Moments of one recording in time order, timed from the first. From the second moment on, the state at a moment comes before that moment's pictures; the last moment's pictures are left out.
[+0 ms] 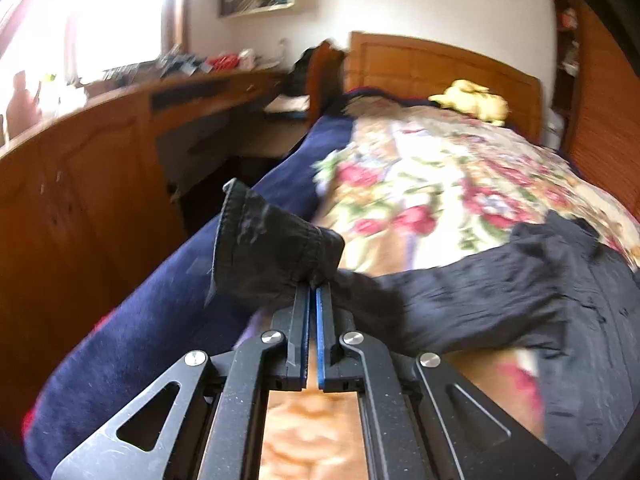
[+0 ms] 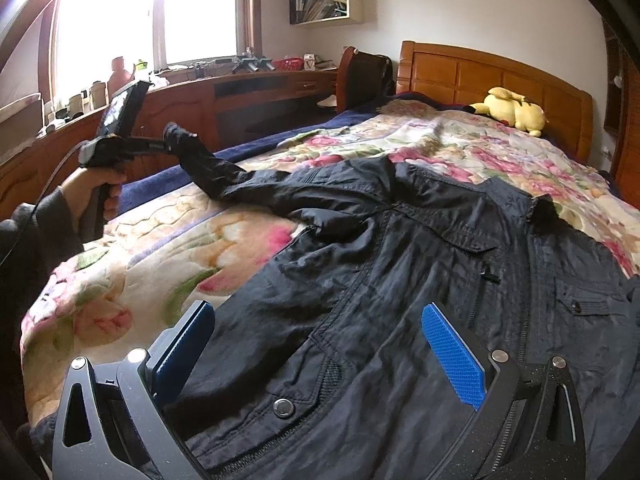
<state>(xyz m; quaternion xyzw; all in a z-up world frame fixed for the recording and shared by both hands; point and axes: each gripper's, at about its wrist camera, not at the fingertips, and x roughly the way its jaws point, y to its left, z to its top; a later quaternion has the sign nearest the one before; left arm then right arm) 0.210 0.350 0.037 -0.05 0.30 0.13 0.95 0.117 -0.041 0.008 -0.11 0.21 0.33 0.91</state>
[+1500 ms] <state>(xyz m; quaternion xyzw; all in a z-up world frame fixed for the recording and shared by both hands) 0.093 0.030 0.114 0.04 0.25 -0.12 0.96 0.065 -0.211 0.053 -0.02 0.19 0.24 0.95</state>
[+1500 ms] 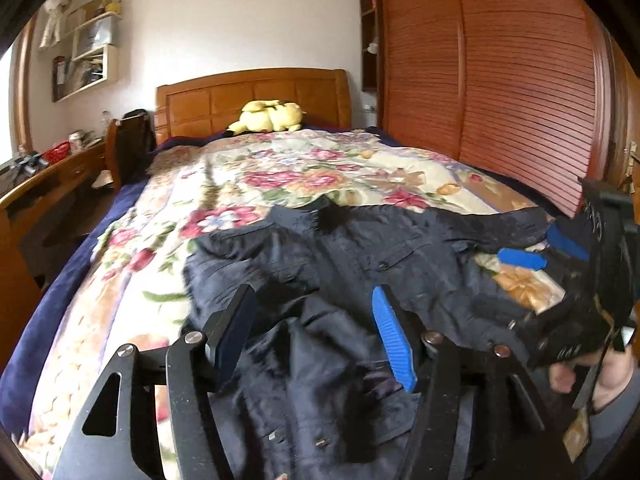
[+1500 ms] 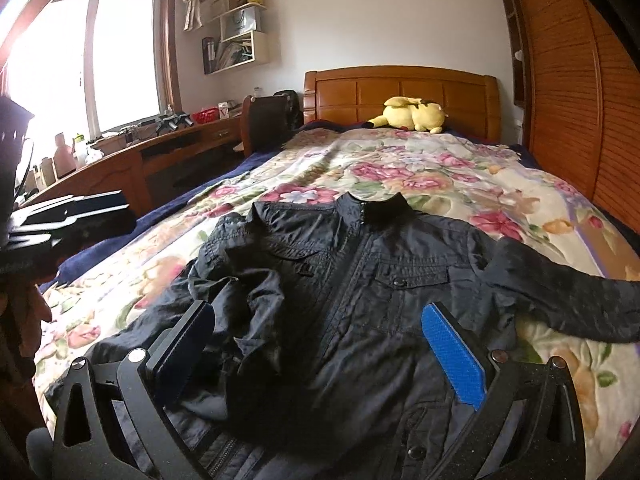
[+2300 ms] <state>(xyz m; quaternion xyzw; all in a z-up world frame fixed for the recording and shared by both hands) 0.051 0.093 0.018 -0.01 0.26 -0.05 0.96 0.094 -0.141 0.015 -0.11 0.25 0.31 0.91</state>
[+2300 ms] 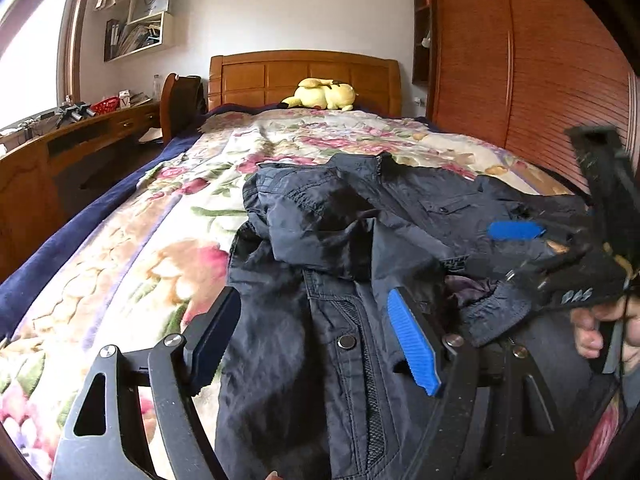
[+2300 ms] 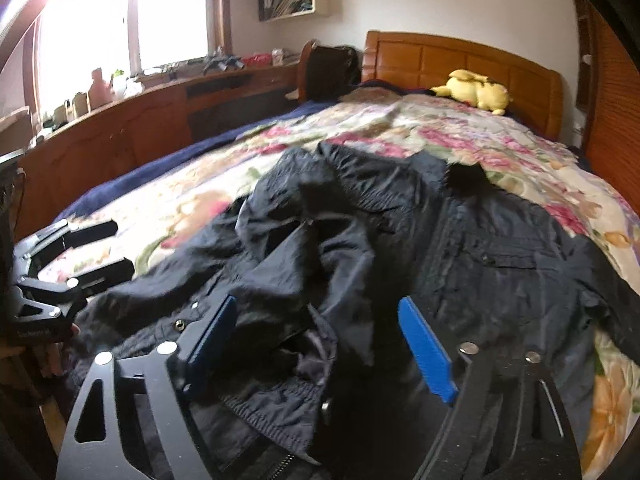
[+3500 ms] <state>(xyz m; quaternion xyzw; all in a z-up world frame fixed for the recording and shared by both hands) 0.046 0.084 0.002 0.01 0.27 -0.05 0.96 0.145 -0.265 0.044 -0.17 0.26 0.04 0.95</state>
